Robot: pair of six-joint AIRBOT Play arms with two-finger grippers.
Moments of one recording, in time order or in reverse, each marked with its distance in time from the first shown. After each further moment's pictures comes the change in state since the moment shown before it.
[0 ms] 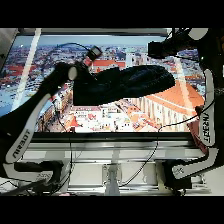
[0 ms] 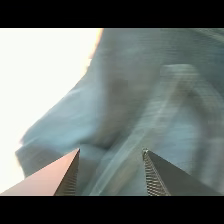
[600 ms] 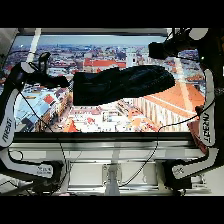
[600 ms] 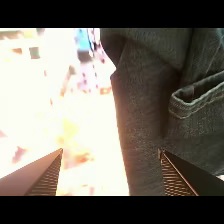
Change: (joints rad) left arm 0.457 -0.094 -0.066 -0.498 -0.311 -0.018; right arm -0.001 0.000 0.000 -0.011 0.008 0.000
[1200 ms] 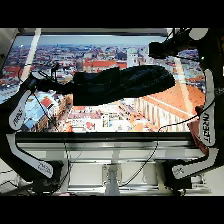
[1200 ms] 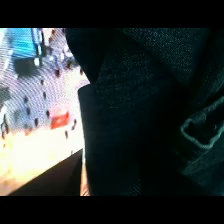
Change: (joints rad) left arm 0.005 -0.202 -0.005 -0.278 0.023 0.137; right arm 0.000 0.000 0.000 0.000 -0.010 0.000
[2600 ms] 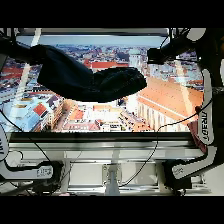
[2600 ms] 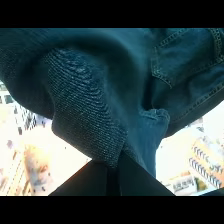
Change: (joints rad) left arm -0.032 0.361 0.519 0.351 -0.481 -0.430; right arm 0.006 -0.031 -0.014 0.048 0.078 -0.027
